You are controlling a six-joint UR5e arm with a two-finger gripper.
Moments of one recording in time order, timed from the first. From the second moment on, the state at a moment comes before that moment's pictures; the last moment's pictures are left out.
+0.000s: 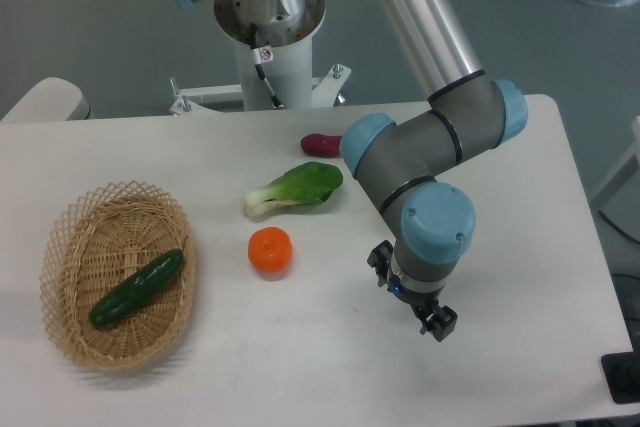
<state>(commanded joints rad) 2.48 -2.21 -1.32 -1.16 1.60 1.40</state>
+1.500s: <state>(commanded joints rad) 2.18 -1.97 -1.62 -1.18 1.46 0.96</state>
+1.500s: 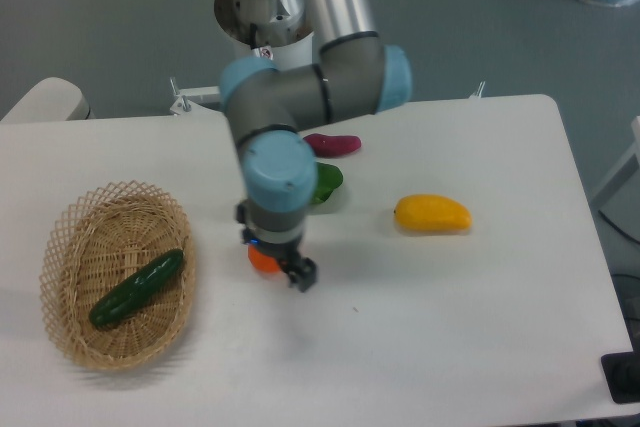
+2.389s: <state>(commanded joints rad) 1.99 -2.06 -1.64 -1.00 1.47 0.60</state>
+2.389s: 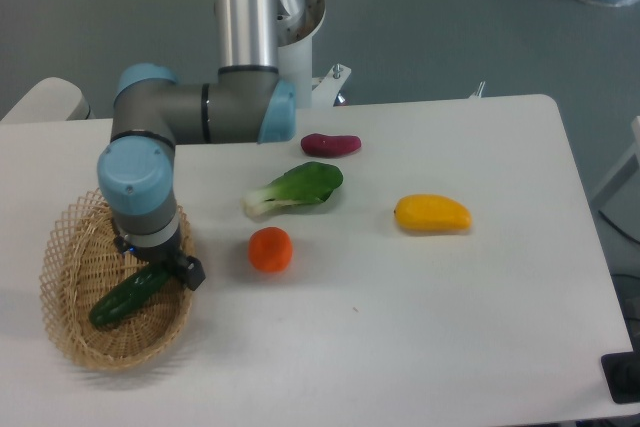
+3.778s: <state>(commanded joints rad) 2.03 -1.99 -1.60 -1.03 1.47 0.60</state>
